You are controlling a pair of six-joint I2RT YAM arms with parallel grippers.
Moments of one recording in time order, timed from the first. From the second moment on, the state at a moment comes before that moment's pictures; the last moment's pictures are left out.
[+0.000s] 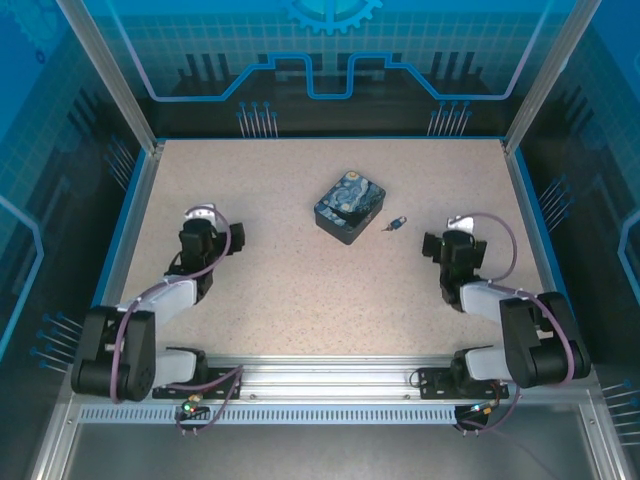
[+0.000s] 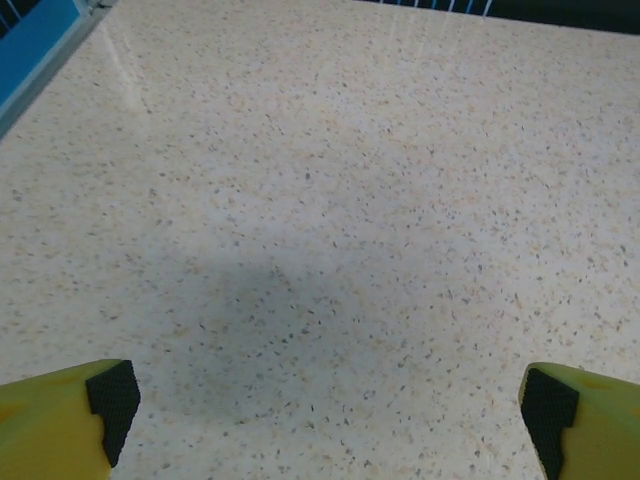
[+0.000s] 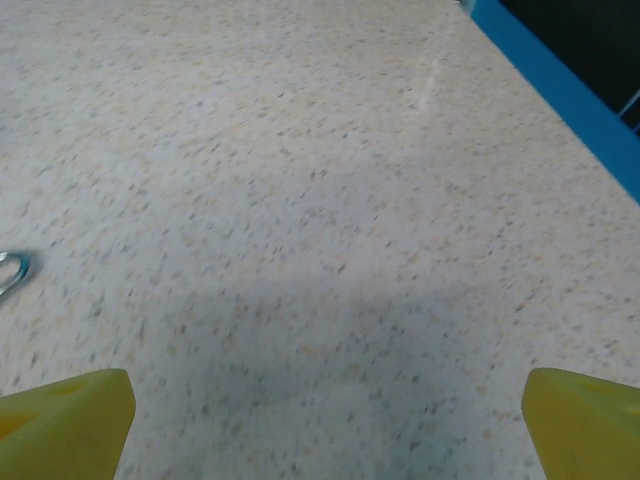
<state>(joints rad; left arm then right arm) -0.05 1.30 0.44 0.35 -0.16 -0.16 0.12 1.35 0.32 0.51 0.41 0.11</state>
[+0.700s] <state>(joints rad) 0.00 1.55 0.38 0.77 0.03 -0.09 0.09 1.51 0.40 0.69 0.13 -0.03</state>
